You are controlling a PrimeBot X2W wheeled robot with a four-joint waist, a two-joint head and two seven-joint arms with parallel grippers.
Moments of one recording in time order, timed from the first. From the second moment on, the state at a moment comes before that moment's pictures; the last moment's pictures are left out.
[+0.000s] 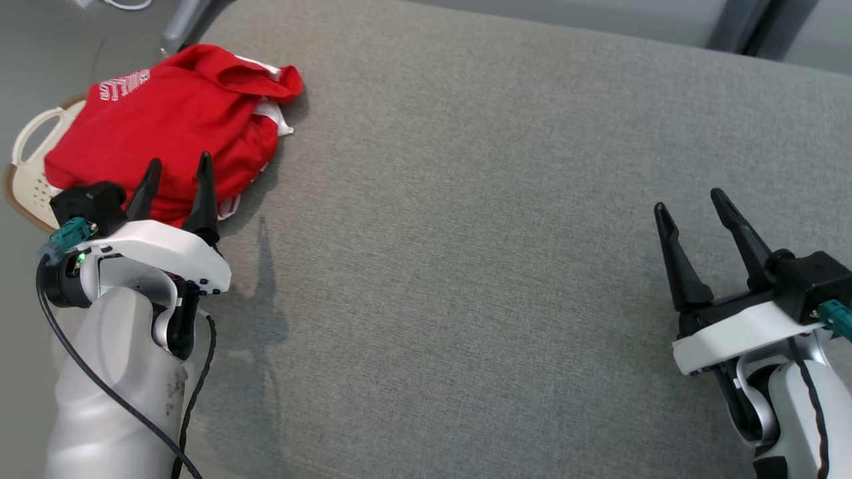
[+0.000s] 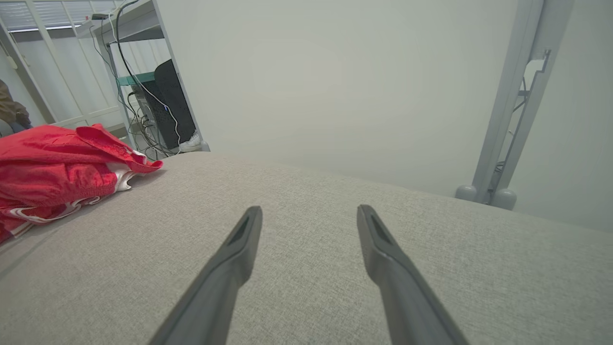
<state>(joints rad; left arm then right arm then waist) -0.66 0.12 0.01 0.81 -0.32 -0.11 -0.19 -0.30 -0.18 0.13 0.18 0.20 0.13 -0.17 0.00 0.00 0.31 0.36</state>
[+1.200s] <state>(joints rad) -0.38 0.15 0.07 0.34 -0.27 -0.08 -0.26 -0.20 -0.11 0.06 0.23 0.22 0.13 -0.23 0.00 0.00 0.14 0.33</state>
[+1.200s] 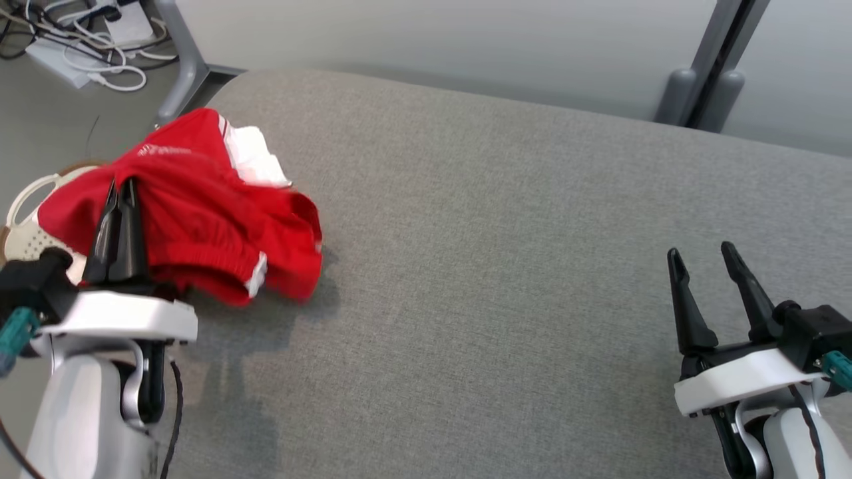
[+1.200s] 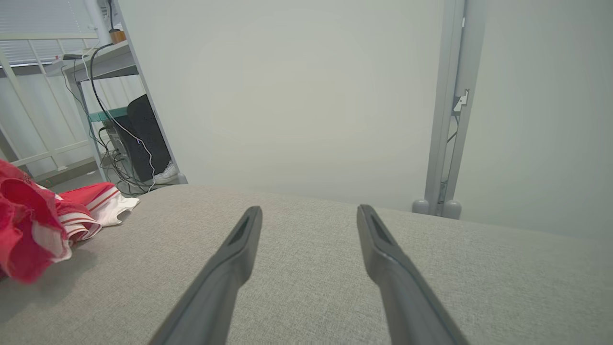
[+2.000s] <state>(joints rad) -0.20 0.10 -0.12 -0.03 -0.26 -0.07 -0.10 -0.16 -0.08 0.05 0.18 0.21 0.13 -0.22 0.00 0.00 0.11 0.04</state>
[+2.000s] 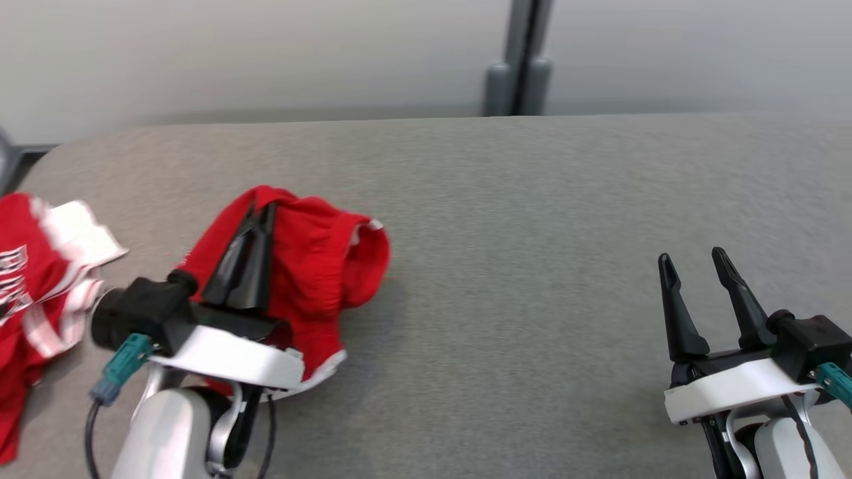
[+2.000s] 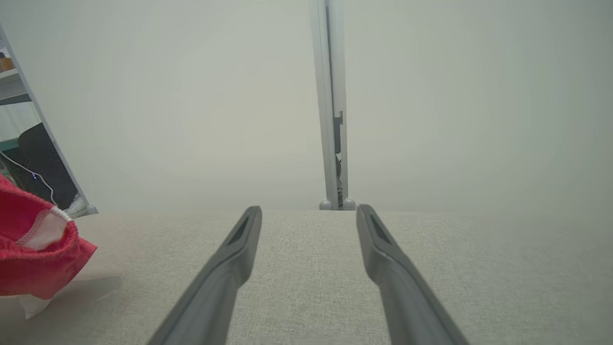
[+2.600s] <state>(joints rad) -0.34 0.06 -0.34 0.15 -0.31 -0.11 -0.09 -0.17 -0.06 0.04 0.20 0.24 0.13 -0.25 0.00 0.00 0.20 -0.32</state>
